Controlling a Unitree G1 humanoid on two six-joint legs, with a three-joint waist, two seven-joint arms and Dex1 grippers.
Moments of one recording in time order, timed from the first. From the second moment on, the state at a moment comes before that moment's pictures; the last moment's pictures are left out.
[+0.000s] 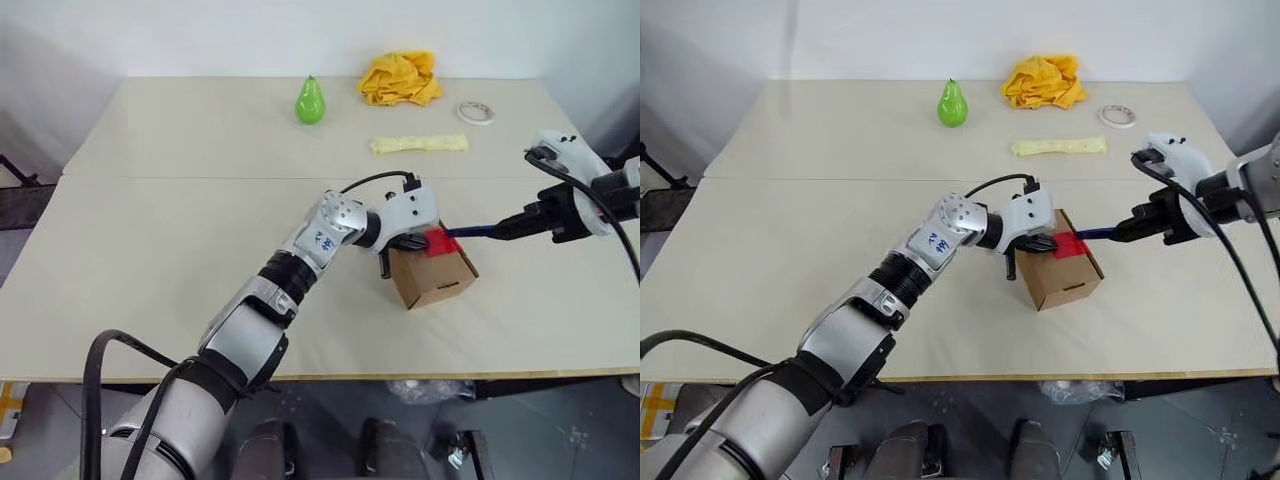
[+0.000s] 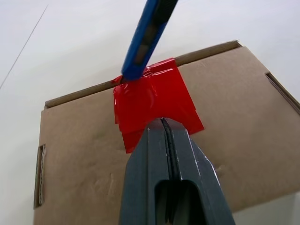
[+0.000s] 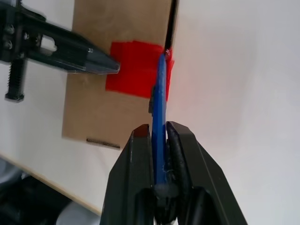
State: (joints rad) left arm -1.20 -0.06 -0.35 0.87 0.15 0.14 -0.86; right arm -1.24 -1.24 0.47 0.15 0.71 1.59 0.95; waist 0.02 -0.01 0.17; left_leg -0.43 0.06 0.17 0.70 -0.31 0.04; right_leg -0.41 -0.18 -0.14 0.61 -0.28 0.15
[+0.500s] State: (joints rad) left arm -1.20 -0.09 -0.34 0.89 0.15 0.16 -0.84; right arm -1.11 -1.52 0.54 -0.03 1.07 1.60 0.95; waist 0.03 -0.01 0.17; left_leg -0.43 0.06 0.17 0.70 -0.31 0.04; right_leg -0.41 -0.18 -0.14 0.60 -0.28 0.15
